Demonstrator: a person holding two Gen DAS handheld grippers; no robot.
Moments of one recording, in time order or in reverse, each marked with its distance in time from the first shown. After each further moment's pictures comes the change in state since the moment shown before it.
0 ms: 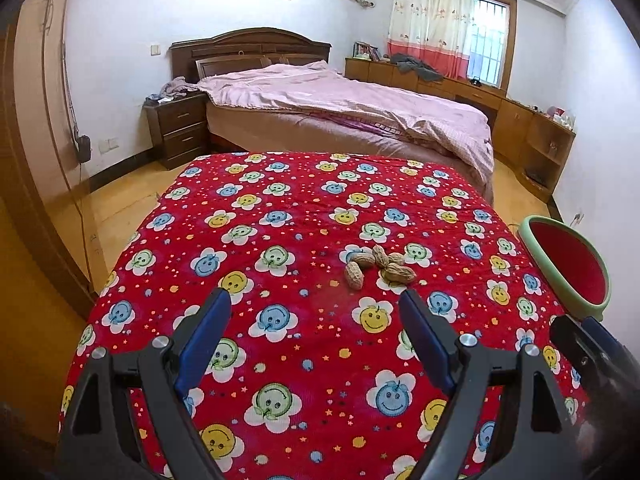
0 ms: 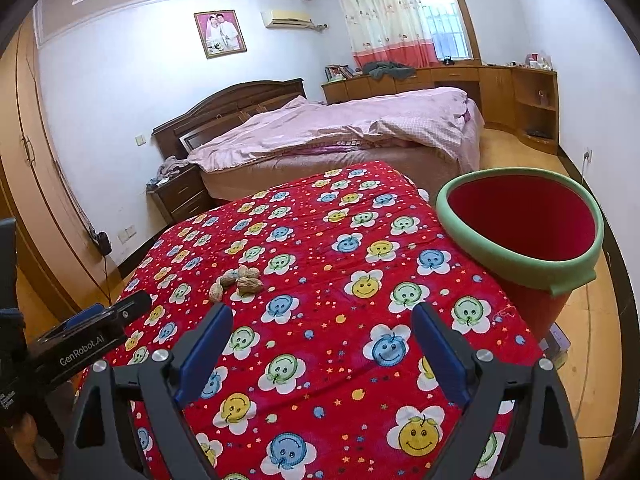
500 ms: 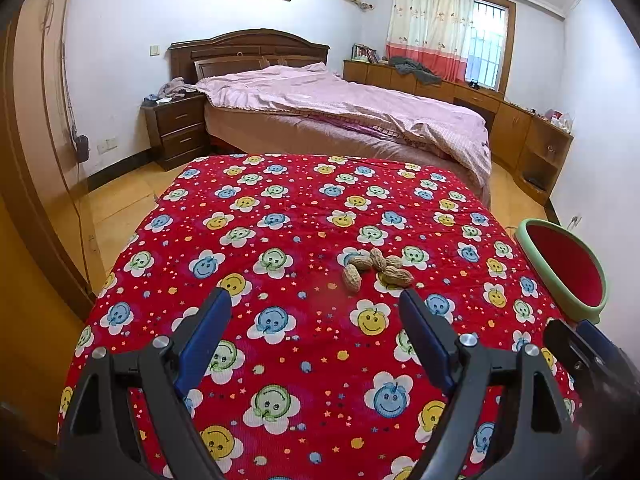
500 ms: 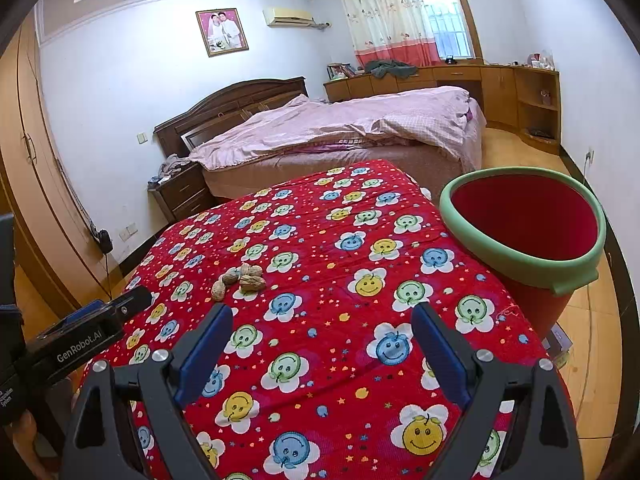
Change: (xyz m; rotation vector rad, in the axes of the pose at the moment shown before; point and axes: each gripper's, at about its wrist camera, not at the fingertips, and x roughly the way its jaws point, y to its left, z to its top) left arm -0.001 0.000 0.001 -0.003 -0.004 -0.007; right arm 0.001 0.002 -0.001 -0.005 0.006 0.004
